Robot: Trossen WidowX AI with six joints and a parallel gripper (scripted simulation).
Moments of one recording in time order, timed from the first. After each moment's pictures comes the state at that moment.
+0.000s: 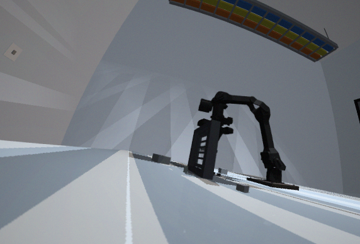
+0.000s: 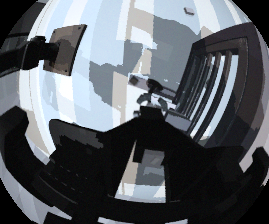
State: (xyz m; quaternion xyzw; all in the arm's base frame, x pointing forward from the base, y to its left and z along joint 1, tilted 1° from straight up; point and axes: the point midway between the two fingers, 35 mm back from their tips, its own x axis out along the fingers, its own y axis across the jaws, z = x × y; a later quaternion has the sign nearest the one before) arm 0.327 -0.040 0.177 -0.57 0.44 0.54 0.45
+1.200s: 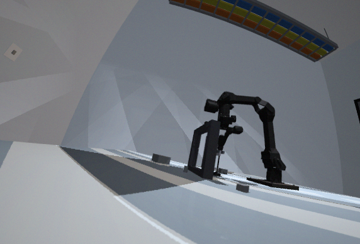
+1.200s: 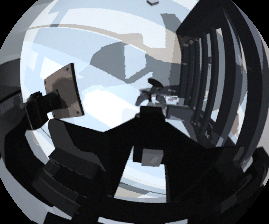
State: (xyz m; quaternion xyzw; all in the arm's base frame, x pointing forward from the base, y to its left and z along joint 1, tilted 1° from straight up) arm 0.297 -0.026 0.175 -0.44 0.56 0.42 0.57
